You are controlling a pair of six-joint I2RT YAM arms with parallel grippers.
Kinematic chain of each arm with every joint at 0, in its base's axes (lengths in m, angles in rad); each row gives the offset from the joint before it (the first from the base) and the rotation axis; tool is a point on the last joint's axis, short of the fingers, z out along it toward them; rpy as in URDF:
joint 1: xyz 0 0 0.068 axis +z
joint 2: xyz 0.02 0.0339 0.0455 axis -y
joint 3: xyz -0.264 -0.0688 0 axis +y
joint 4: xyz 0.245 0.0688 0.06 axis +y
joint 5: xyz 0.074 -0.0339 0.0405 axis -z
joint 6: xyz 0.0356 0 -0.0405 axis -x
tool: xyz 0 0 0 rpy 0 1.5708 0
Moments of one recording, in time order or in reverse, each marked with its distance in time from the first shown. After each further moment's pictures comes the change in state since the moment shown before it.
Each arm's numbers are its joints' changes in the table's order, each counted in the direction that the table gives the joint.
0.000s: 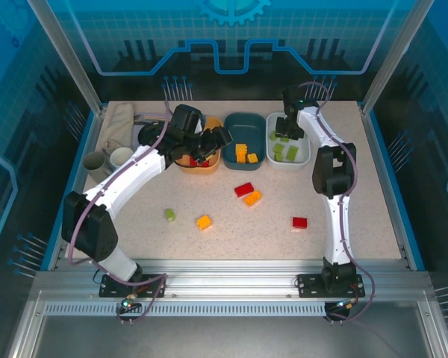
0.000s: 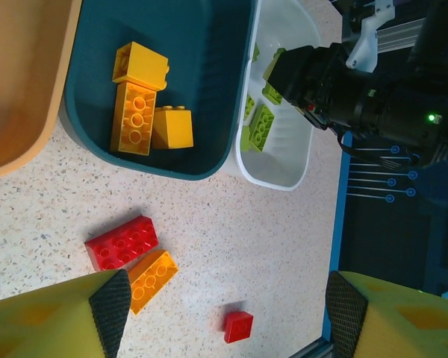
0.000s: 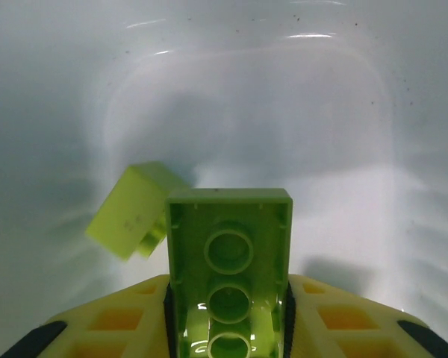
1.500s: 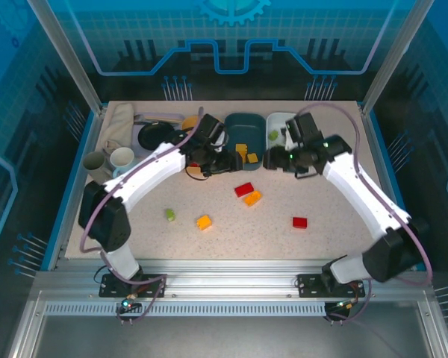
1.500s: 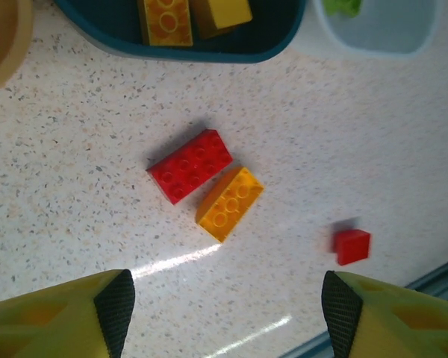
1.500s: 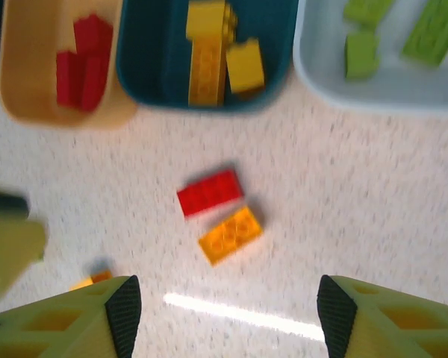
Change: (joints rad) left arm -0.134 -0.159 -0.134 0.314 -0.059 -0.298; right arm 0.266 1.072 0.928 -0.040 -0.162 -0.132
